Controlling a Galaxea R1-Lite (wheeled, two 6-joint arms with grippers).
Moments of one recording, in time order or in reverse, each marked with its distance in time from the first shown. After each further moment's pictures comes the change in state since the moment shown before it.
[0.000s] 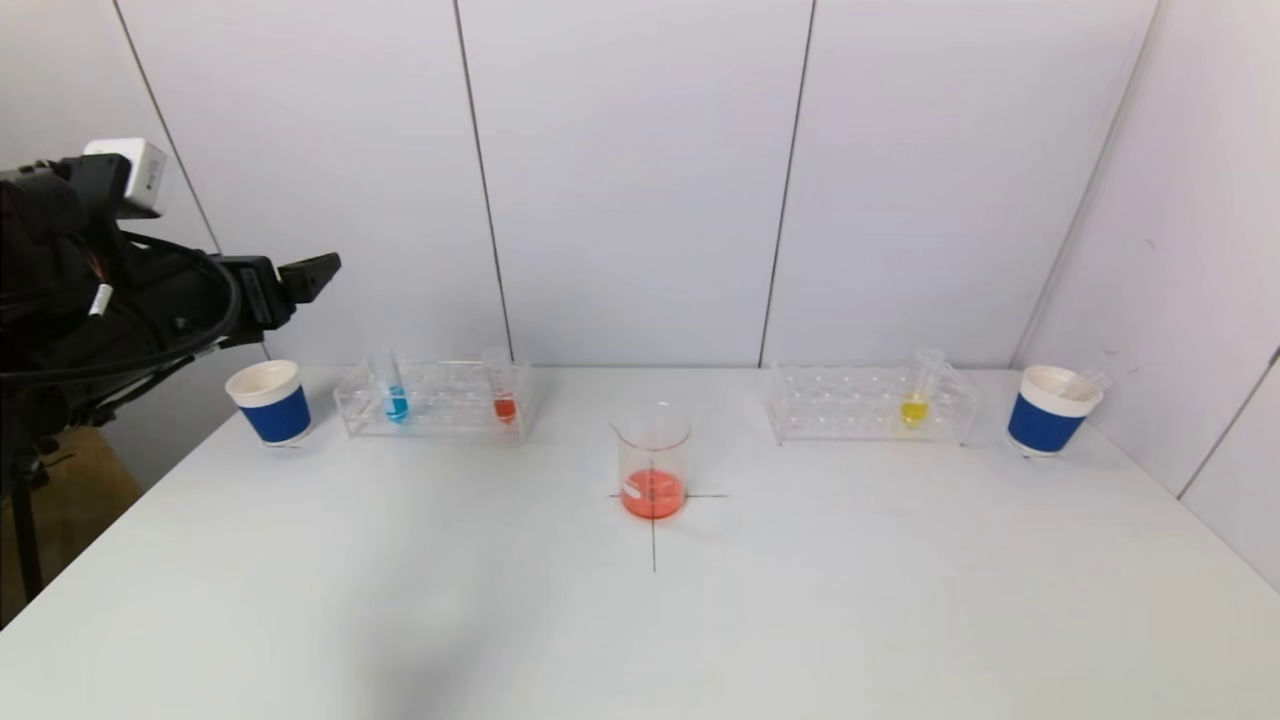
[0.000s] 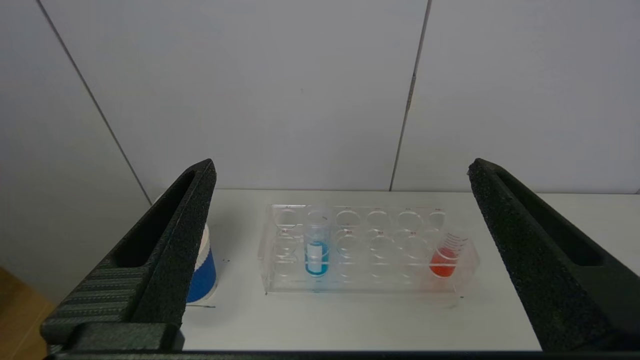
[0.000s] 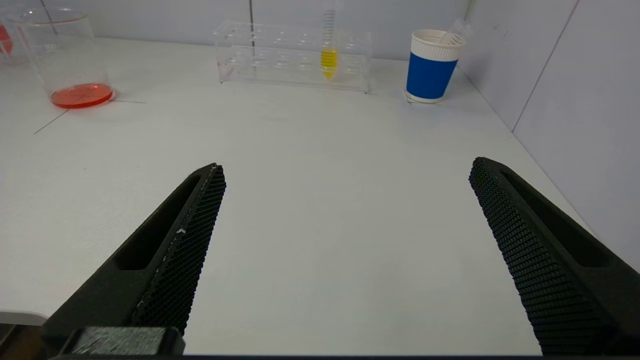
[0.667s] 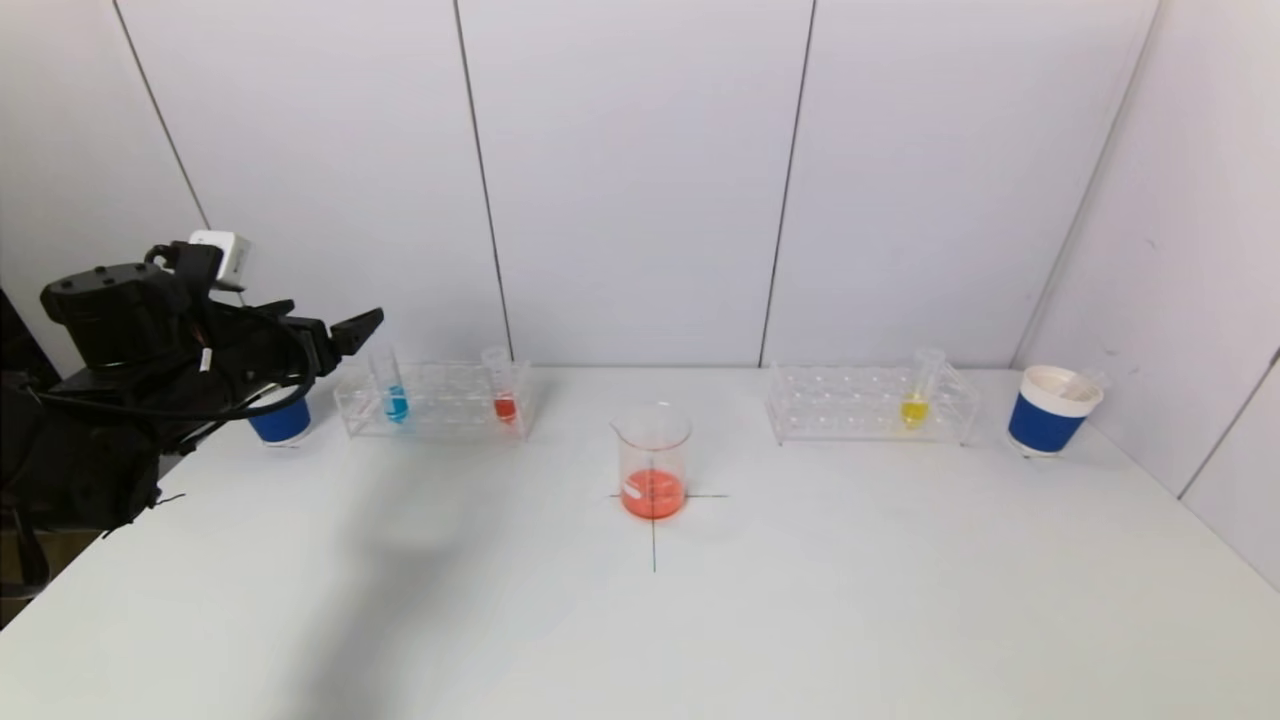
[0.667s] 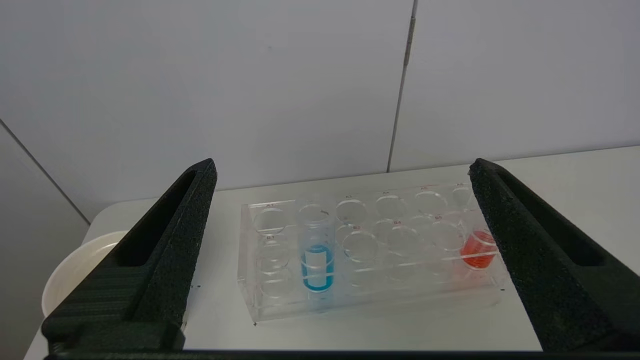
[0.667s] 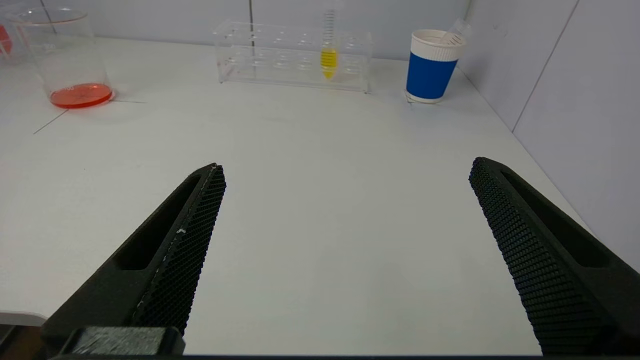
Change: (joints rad) left arm 0.093 0.319 0.031 -0.344 -0.244 0.038; right arm 0.000 0.000 0.000 0.000 0.000 0.000
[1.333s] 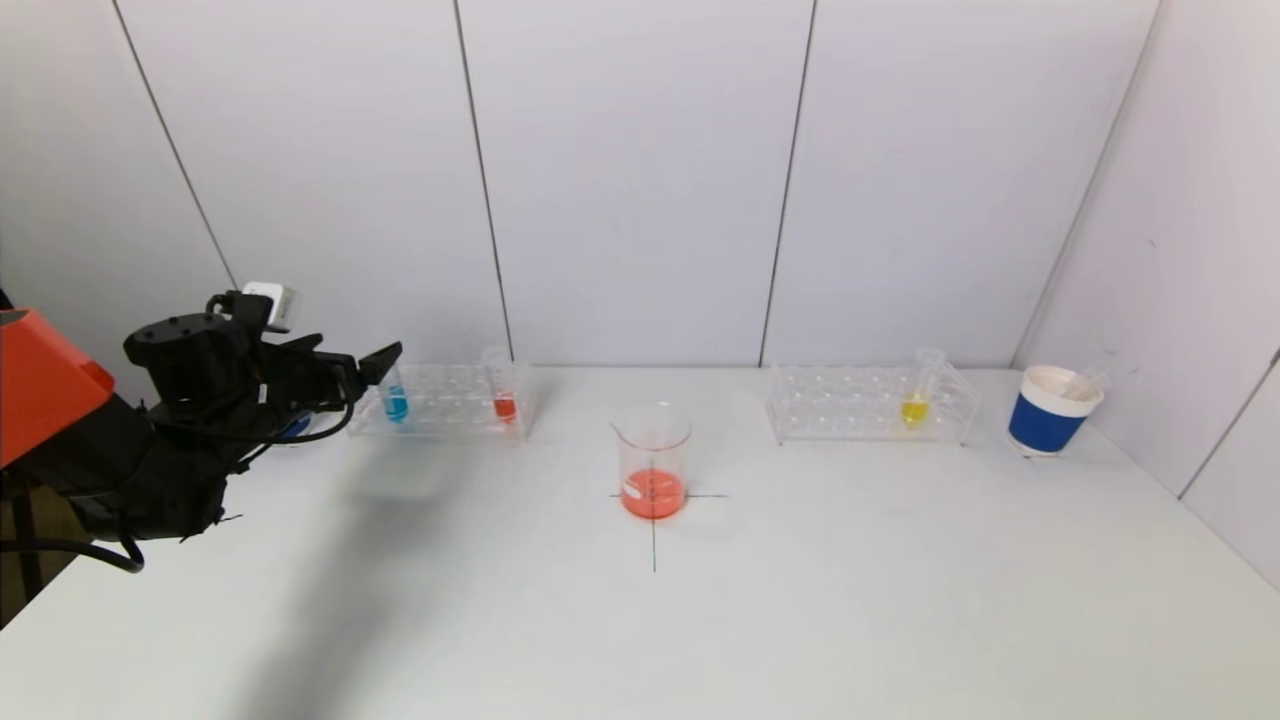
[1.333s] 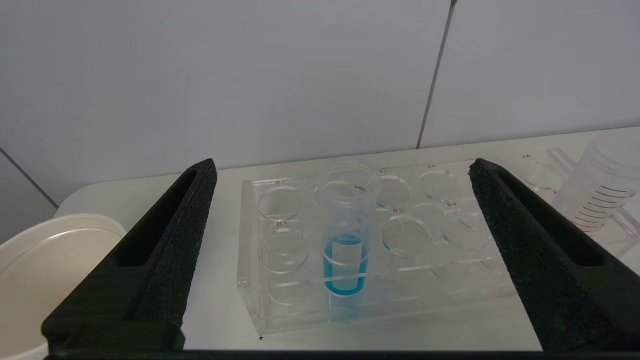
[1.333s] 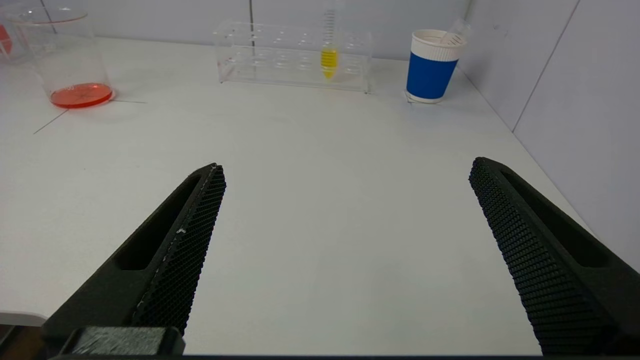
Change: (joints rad) left arm 0.015 0.236 -0.067 -0.149 -0.014 0.004; right arm 0.000 0.000 0.000 0.000 0.000 0.000
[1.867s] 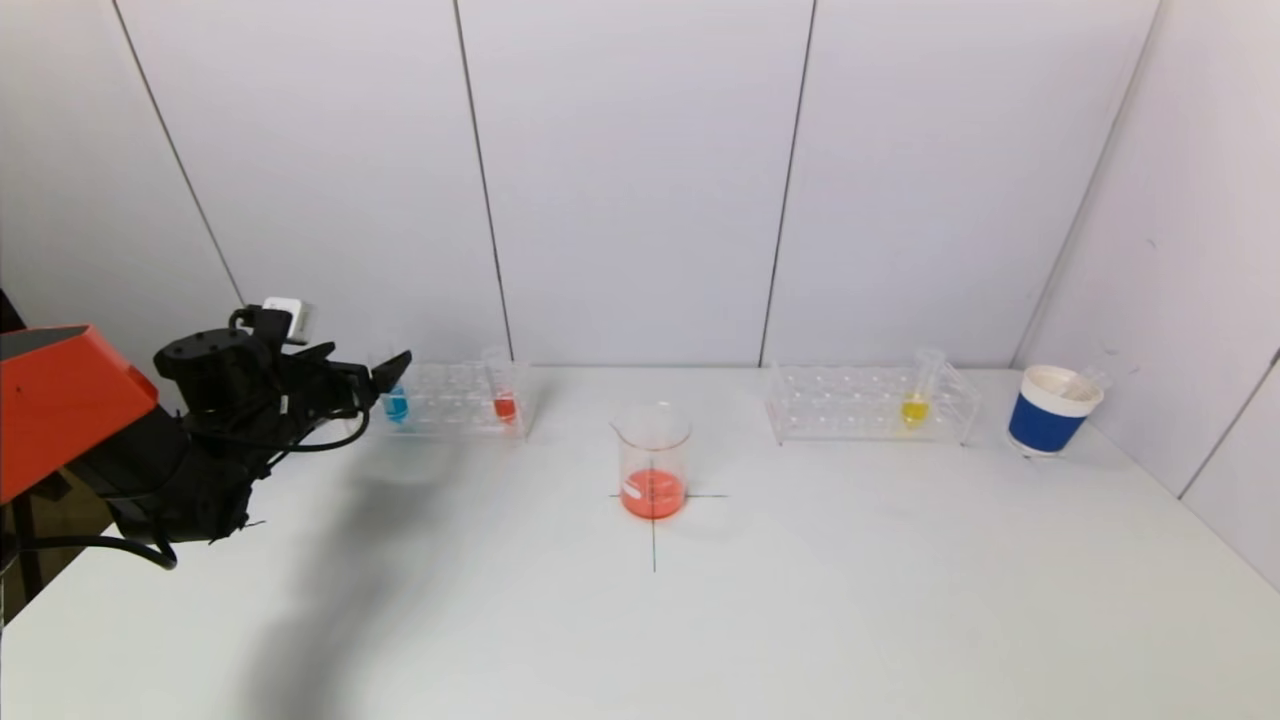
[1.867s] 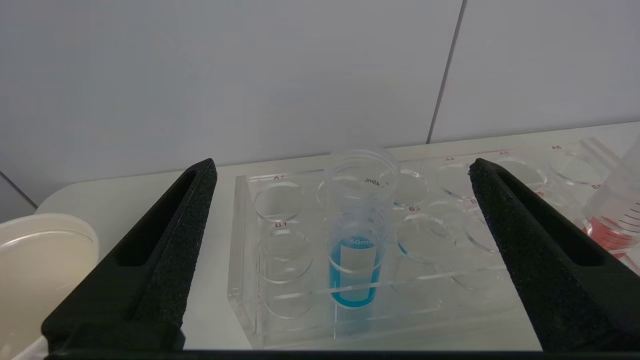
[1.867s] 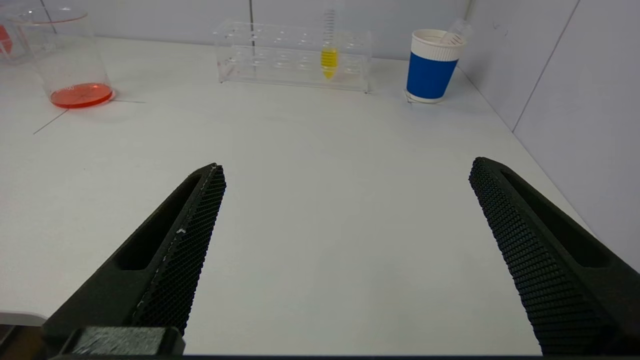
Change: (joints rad) left arm -0.003 0.100 -0.049 -0.060 0.000 0.001; right arm 0.000 0.000 0.000 0.000 0.000 0.000
